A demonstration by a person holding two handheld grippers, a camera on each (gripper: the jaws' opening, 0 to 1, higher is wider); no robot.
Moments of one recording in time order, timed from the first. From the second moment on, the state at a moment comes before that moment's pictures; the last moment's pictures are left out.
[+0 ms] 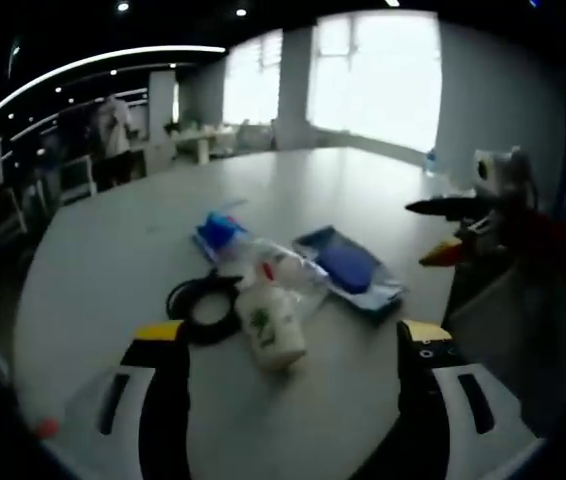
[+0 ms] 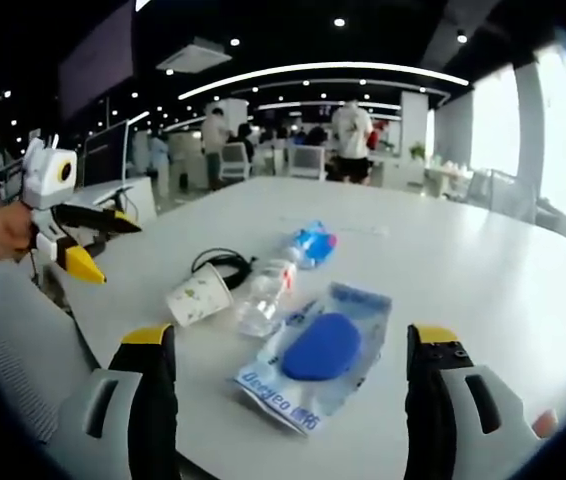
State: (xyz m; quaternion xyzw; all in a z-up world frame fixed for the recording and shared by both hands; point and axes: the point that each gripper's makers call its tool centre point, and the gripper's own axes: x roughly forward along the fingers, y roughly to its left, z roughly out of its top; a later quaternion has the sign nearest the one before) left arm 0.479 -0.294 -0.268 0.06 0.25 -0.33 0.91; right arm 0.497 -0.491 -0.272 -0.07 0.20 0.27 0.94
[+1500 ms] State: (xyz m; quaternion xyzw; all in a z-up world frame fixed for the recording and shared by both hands) left arm 0.525 -0.321 -0.327 0.05 0.36 -0.33 0.87; right arm 0.496 -0.489 -0.275 -0.07 0.20 0.28 0.94
